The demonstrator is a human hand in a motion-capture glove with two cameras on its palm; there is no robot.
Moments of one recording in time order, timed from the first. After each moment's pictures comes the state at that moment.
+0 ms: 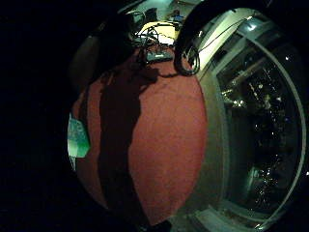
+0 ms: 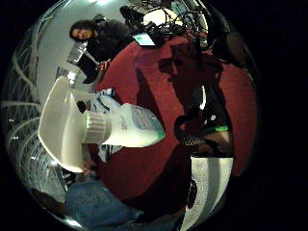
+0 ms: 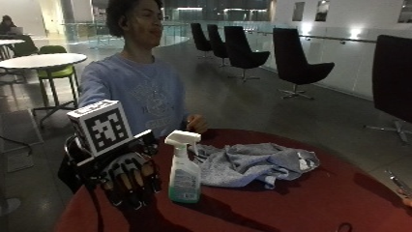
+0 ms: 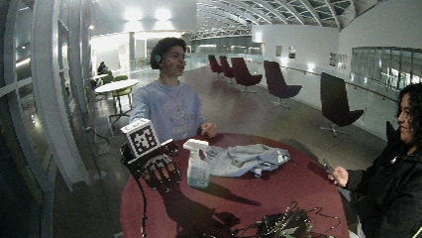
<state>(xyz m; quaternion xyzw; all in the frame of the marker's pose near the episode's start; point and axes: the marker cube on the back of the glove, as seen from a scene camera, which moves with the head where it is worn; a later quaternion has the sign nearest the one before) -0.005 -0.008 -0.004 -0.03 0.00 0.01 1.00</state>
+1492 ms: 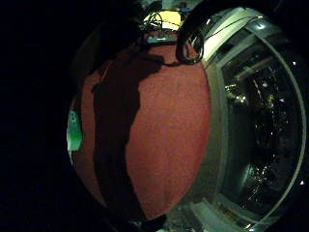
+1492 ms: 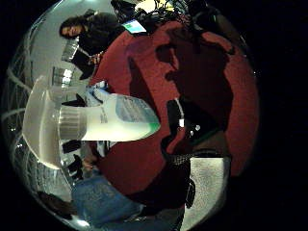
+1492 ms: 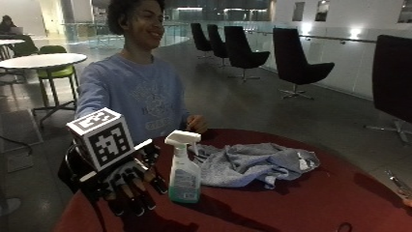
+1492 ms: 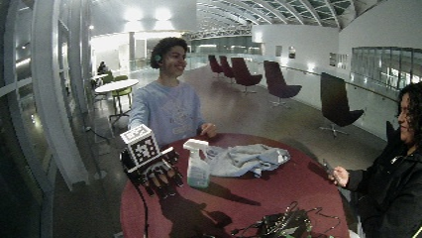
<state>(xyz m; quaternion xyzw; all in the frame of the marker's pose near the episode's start) -0.001 -0.001 0.016 -0.10 -0.02 -0.01 1.00</state>
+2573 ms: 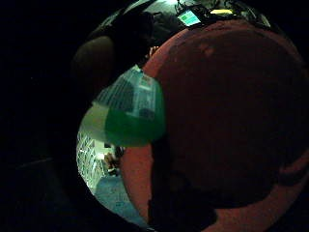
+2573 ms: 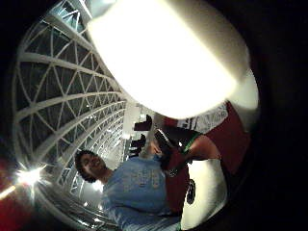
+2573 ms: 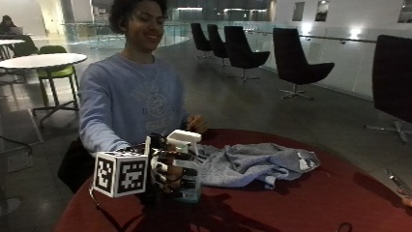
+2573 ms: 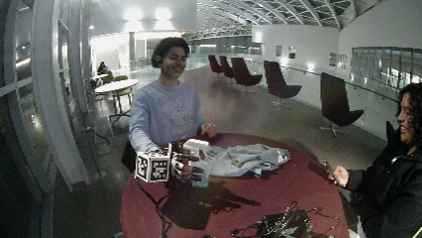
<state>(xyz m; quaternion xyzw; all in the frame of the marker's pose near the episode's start) -0.100 0.026 0.061 -0.08 -0.51 -0.06 0.85</state>
